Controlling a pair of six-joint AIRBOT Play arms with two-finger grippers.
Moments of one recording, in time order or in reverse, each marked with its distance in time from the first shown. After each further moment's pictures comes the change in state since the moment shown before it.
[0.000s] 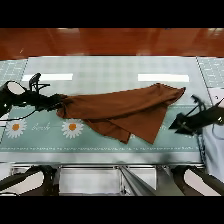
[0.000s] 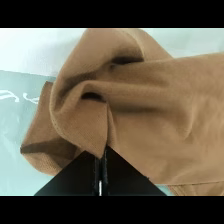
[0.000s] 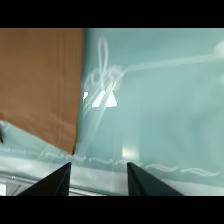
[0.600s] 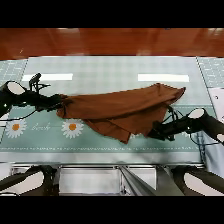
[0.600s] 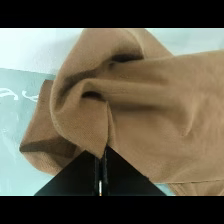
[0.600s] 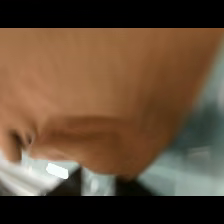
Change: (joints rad) left arm 0.000 0.000 0.000 0.000 -0.005 0.000; right arm 0.250 -0.115 -0.150 0.284 -0.308 -0.025
